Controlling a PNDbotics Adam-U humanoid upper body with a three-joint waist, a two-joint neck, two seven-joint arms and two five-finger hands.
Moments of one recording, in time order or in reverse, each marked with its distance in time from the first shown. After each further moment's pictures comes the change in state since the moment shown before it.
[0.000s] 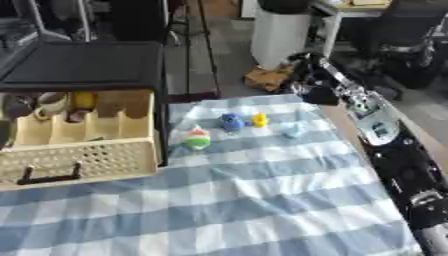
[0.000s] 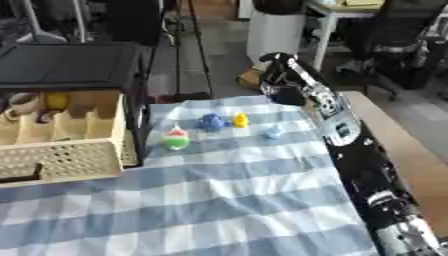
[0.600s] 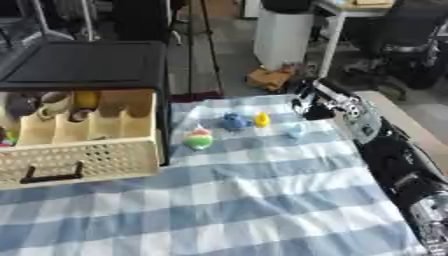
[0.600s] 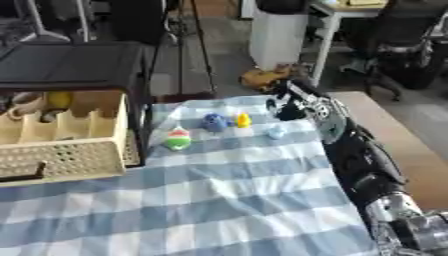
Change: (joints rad) left arm 0.015 -0.018 -0.001 0.000 0.012 -0.012 -0.011; right arm -0.078 0.008 -0.045 0.240 0.260 0.024 -0.033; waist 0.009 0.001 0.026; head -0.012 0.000
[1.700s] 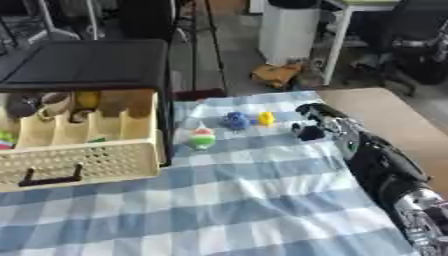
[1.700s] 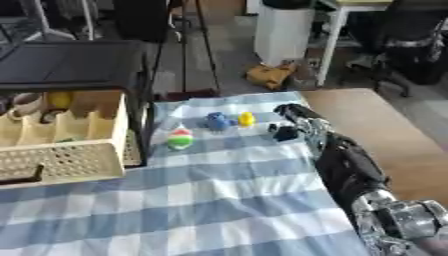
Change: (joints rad) left arm 0.003 -0.019 -0.003 0.000 0.007 -0.012 -0.012; right arm -0.043 -0.015 -0.012 0.251 0.228 0.195 -0.097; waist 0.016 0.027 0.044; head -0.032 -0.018
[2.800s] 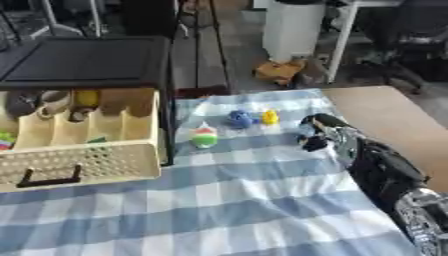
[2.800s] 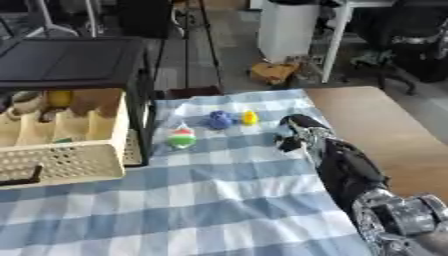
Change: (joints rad) left arm 0.000 -0.007 -0.004 0.000 0.000 -0.007 -0.003; right arm -0.023 -0.024 0.036 0.076 0.050 0.019 -0.041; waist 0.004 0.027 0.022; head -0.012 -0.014
